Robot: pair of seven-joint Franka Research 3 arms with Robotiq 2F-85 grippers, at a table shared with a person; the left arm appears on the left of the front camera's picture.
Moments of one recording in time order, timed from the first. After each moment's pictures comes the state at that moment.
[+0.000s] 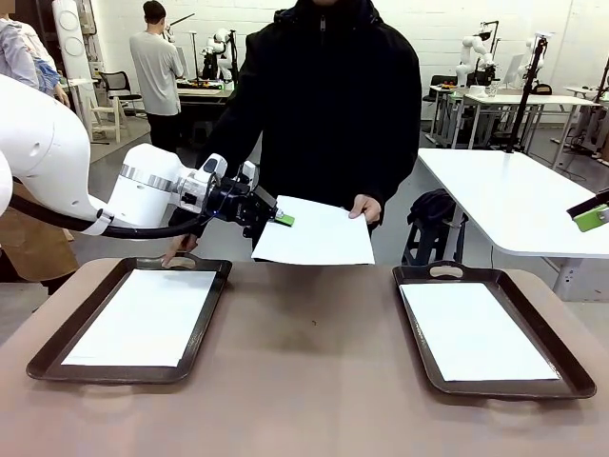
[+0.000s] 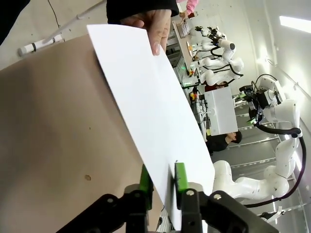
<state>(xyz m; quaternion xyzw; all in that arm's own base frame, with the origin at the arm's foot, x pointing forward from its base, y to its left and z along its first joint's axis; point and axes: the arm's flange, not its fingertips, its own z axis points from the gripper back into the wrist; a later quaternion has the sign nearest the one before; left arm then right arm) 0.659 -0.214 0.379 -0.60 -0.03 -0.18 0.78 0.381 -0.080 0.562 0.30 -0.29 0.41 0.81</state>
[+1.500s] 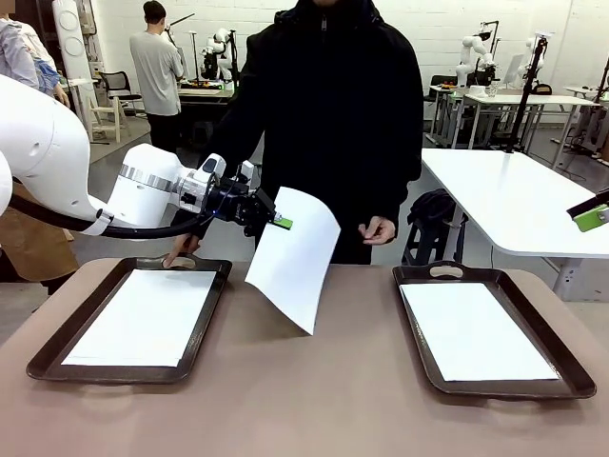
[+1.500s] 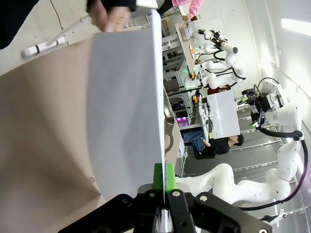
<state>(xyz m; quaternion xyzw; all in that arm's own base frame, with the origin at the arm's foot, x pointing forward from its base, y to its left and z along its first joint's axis) 0.661 -0.212 0.378 -0.60 -0.04 -0.18 0.78 0.381 -0.080 0.562 0.30 -0.29 0.41 0.81</state>
